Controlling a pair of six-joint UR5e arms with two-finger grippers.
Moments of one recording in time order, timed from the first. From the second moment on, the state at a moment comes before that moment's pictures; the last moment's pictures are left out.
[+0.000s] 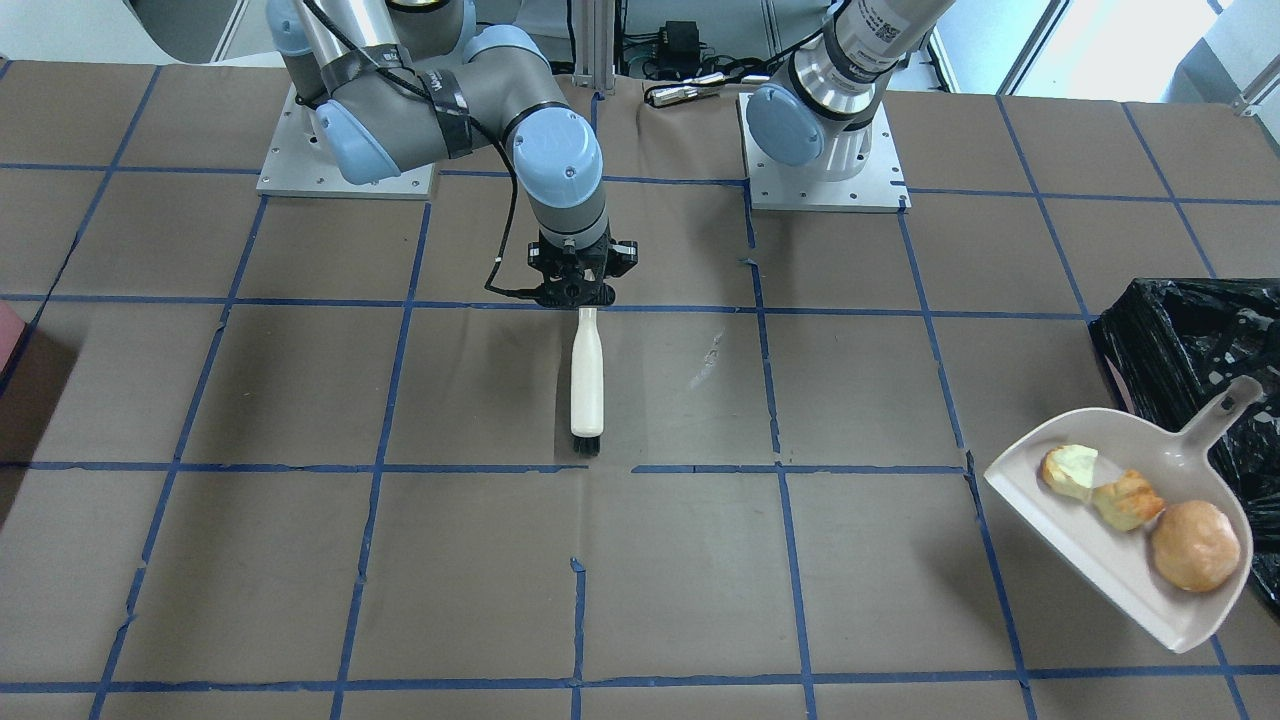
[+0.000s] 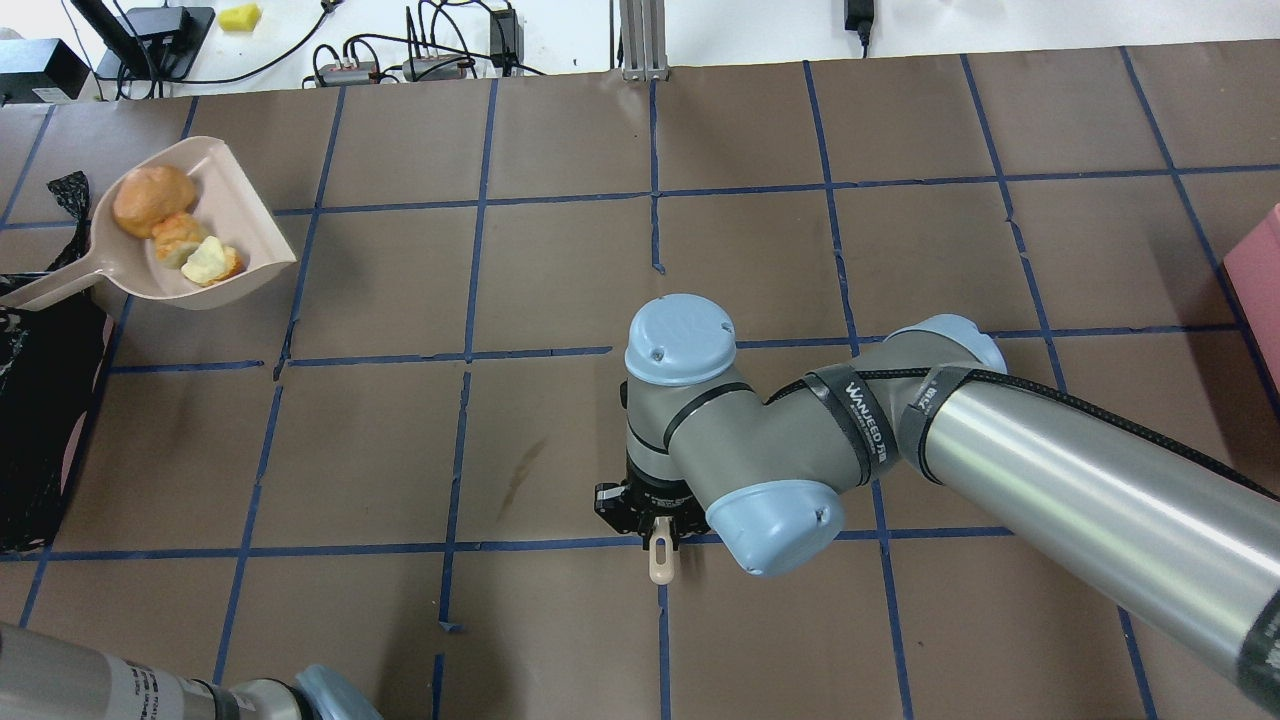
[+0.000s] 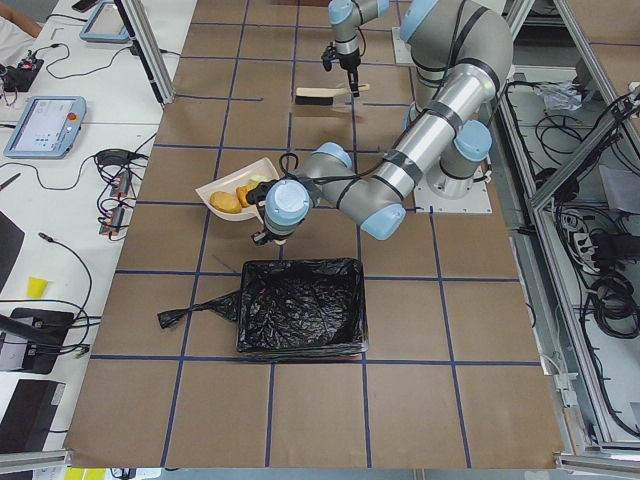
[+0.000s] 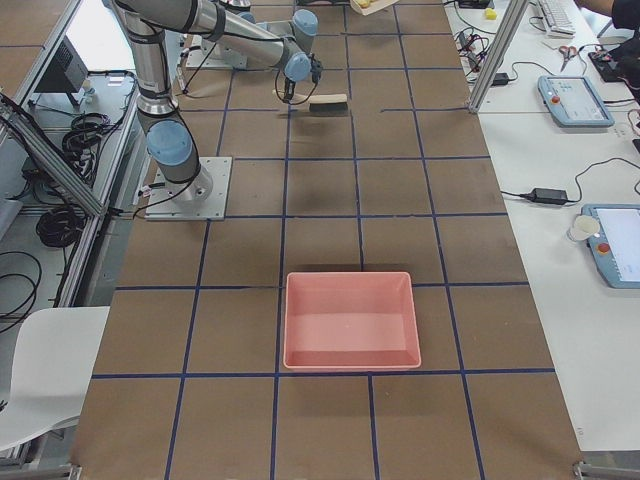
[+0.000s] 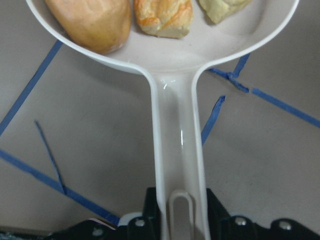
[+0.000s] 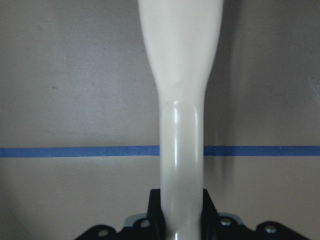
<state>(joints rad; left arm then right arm) -0.67 -1.93 -1.56 -1.32 1.24 1.86 2.05 -1.34 2.03 -2.06 -1.36 0.48</state>
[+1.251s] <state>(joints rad) -0.22 -1.80 -1.53 -1.40 1.48 2.01 2.03 -1.34 1.99 -2.05 -1.32 0.48</state>
